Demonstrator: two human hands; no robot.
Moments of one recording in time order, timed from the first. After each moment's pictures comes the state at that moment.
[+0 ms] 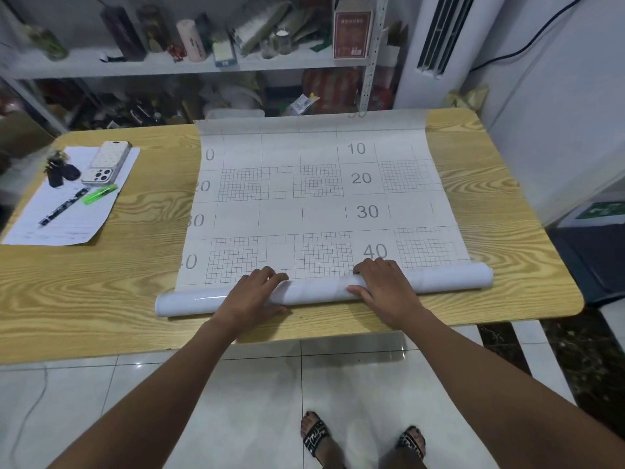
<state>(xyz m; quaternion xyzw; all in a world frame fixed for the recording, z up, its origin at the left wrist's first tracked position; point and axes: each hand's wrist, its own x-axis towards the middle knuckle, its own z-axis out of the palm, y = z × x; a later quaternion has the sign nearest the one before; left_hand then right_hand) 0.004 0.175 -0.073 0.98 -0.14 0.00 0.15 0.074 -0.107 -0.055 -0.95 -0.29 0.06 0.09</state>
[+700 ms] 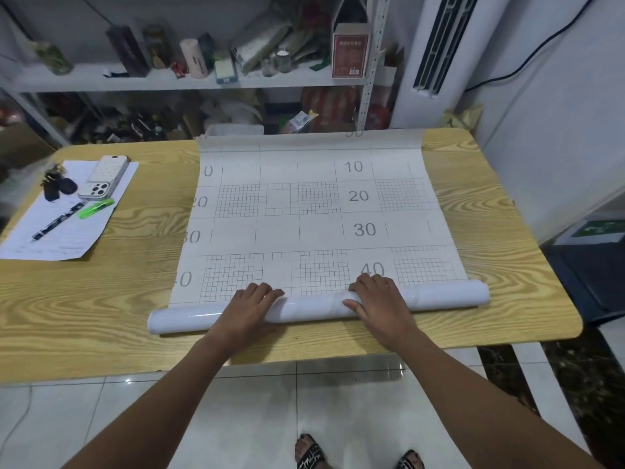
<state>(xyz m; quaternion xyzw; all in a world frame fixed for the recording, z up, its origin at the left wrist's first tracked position) 0.008 0.176 -0.075 0.98 -0.17 0.04 0.11 0.077 -0.103 -0.066 -0.96 -0.28 -0.01 0.05</state>
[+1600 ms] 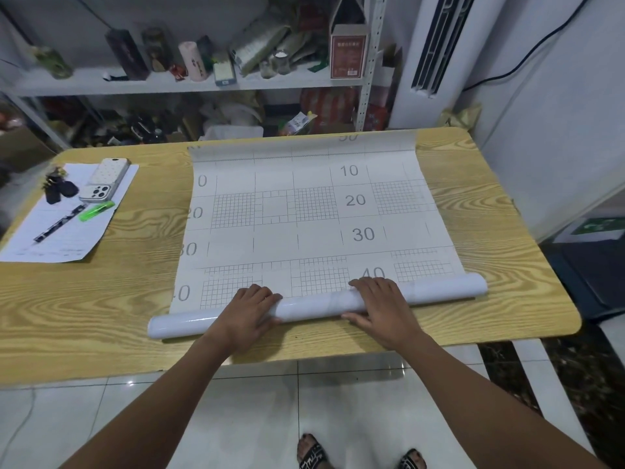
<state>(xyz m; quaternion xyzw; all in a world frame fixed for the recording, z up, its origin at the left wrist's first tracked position) 0.006 0.178 -0.060 0.98 -0.17 -0.03 0.10 0.070 -0.114 -0.067 -0.95 -0.30 0.02 0.12</state>
